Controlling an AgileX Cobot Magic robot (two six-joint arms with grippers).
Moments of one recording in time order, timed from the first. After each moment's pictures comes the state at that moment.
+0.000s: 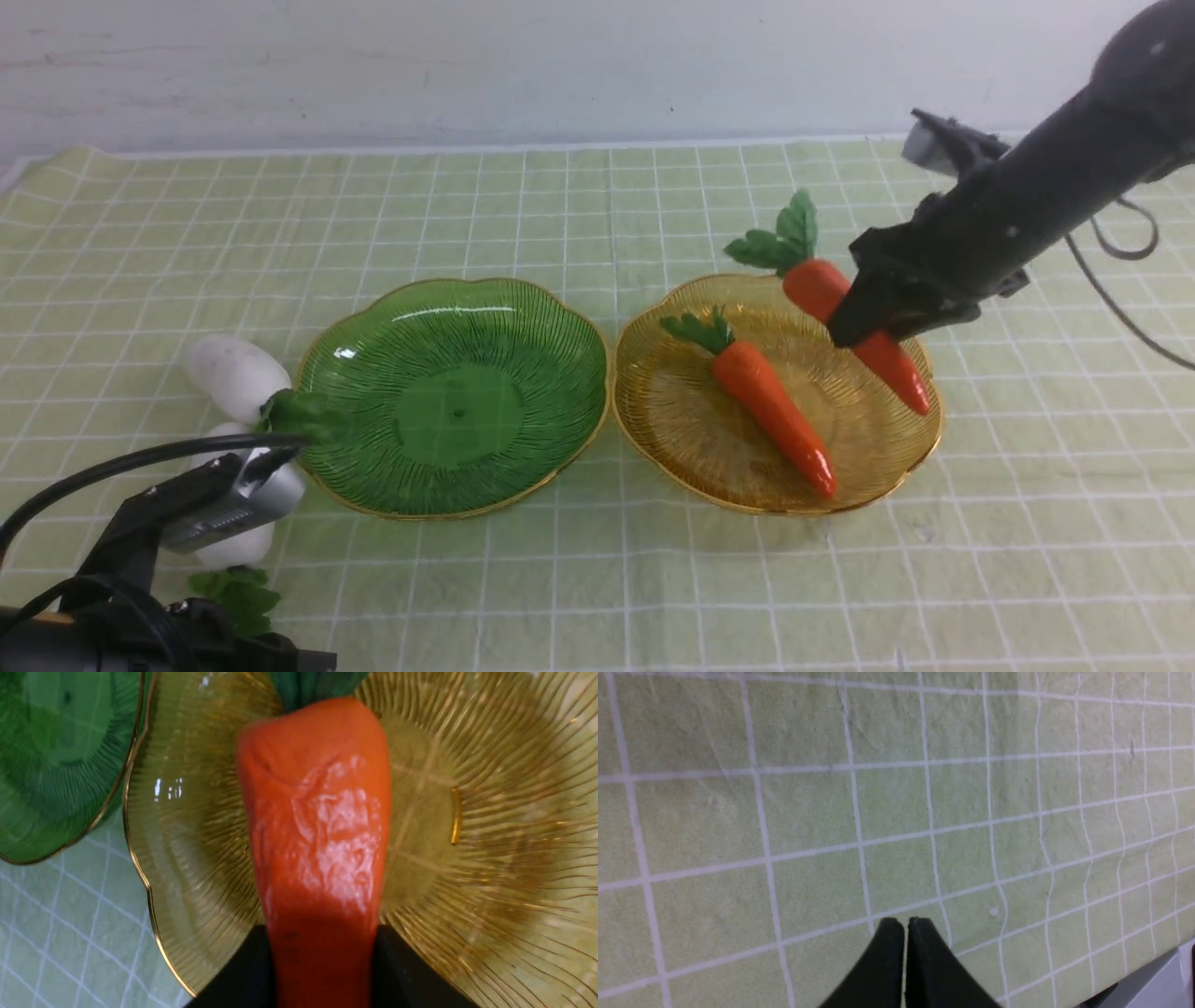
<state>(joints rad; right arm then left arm) 0.10 2.02 -1.64 0.60 1.22 -0.47 -0.04 1.02 -0.44 -0.82 0.85 0.43</state>
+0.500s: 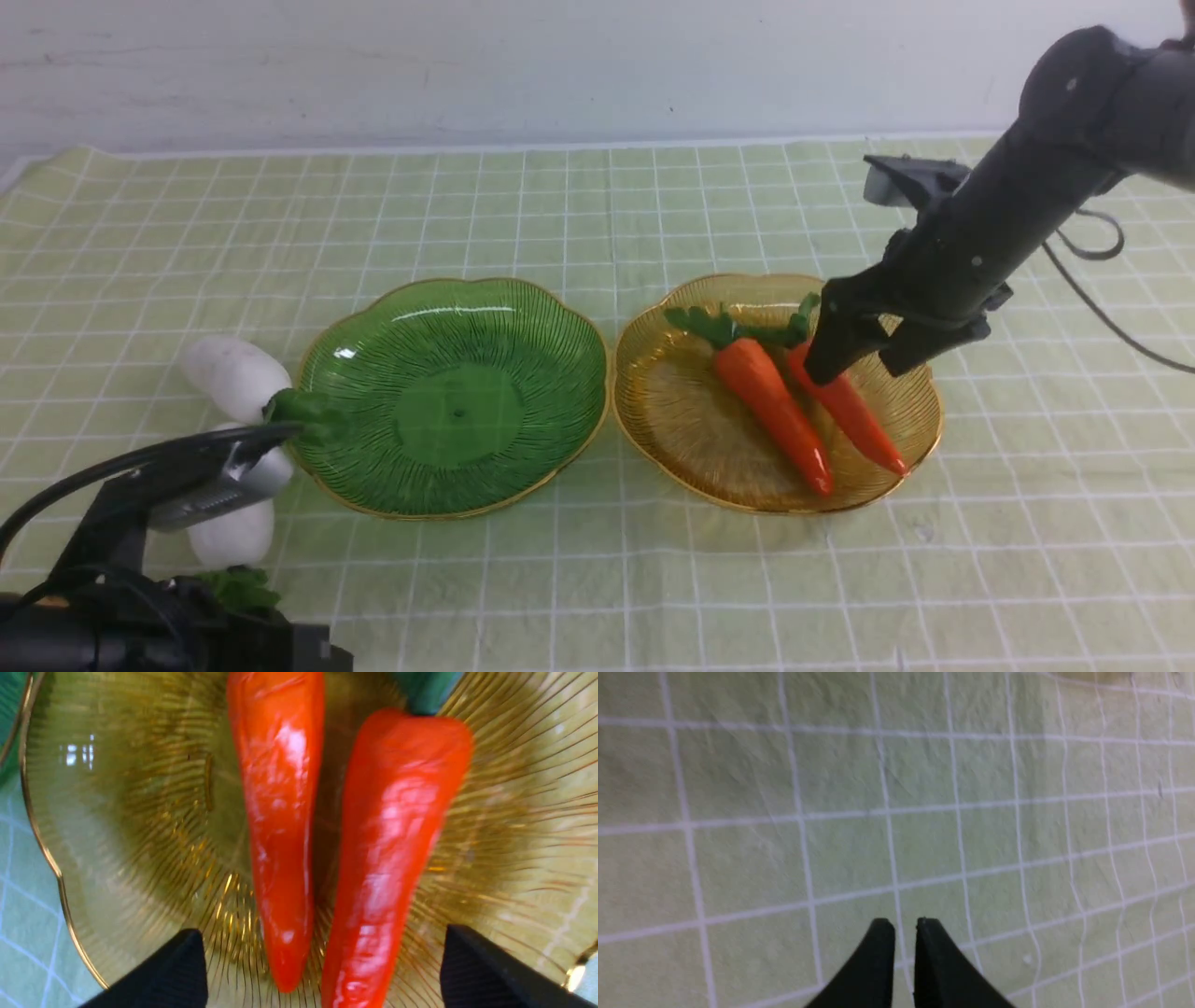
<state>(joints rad) 0.14 2.06 -1.70 0.44 1.22 -0.37 -0.04 1.03 -0.46 -0.77 0.75 0.39</state>
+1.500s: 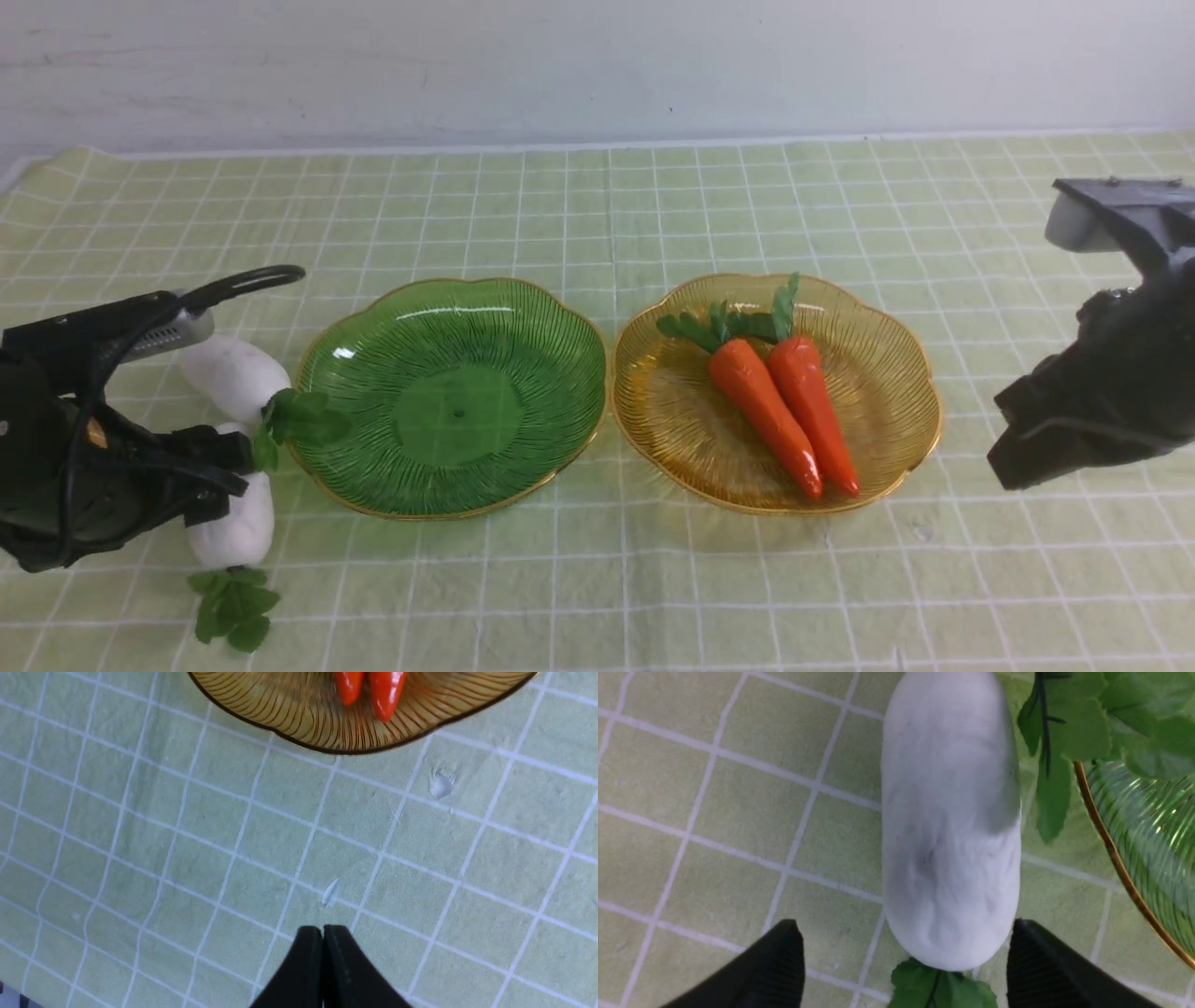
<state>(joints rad) 0.14 1.41 -1.13 0.39 1.24 -0.32 -0.04 1.43 -0.76 0.18 0.55 -0.52</state>
